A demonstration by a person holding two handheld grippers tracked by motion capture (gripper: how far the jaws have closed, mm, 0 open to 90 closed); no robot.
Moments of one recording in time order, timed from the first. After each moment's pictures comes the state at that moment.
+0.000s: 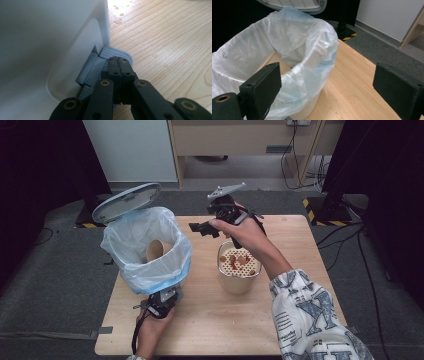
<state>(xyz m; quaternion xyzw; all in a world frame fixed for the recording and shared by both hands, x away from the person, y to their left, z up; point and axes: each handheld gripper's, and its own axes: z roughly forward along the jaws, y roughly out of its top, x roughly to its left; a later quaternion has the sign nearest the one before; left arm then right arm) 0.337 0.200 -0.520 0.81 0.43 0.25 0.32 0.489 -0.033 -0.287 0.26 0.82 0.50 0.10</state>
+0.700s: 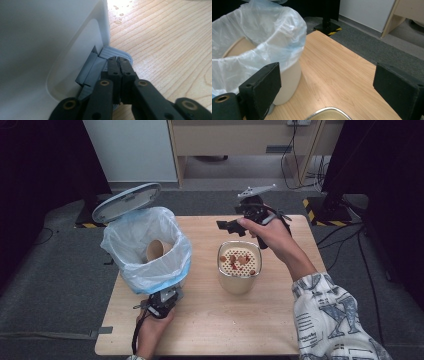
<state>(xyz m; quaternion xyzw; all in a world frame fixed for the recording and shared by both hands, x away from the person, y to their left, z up) 0.335 0.196 -0.519 0.80 0.44 0.25 0.32 0.497 -0.105 -0.297 0.31 0.81 0.48 0.13</state>
